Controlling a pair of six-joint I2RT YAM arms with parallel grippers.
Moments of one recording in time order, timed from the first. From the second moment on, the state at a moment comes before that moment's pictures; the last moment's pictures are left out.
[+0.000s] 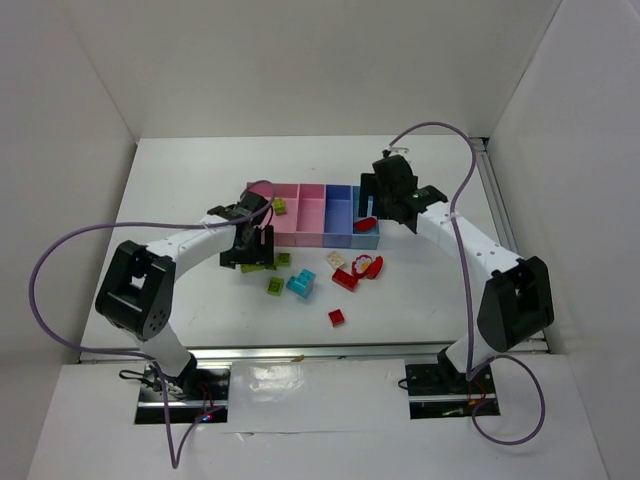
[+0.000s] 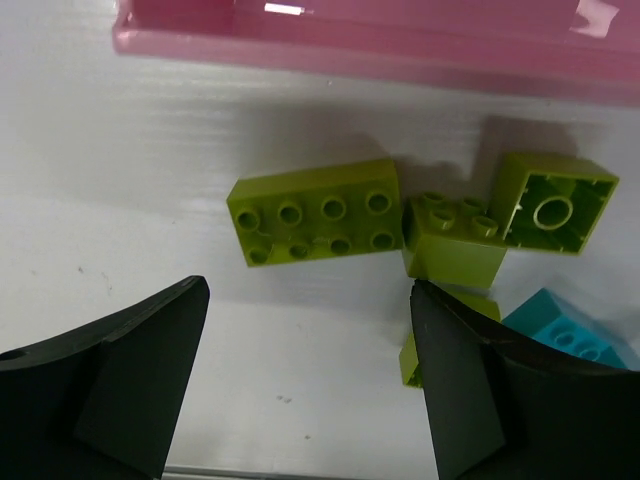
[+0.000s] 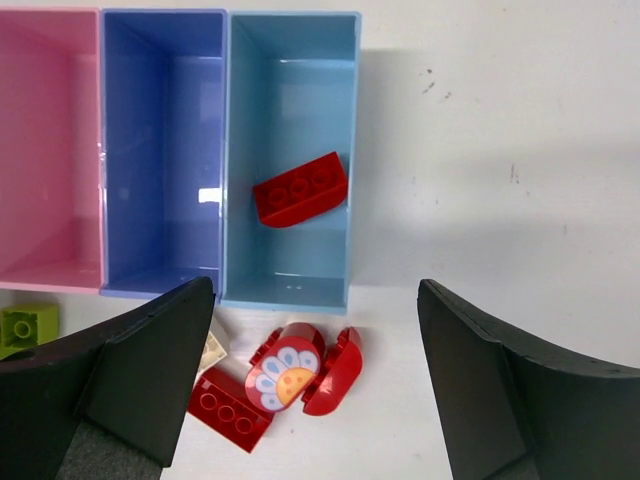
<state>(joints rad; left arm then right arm) -0.43 1.65 1.09 -0.71 -0.19 -0.48 0.44 1.54 1.25 -0.50 0.29 0.39</state>
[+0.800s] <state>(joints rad) -0.35 1.74 1.08 -0.57 -0.13 -0.59 0.44 1.53 1.19 -0.52 0.30 0.39</state>
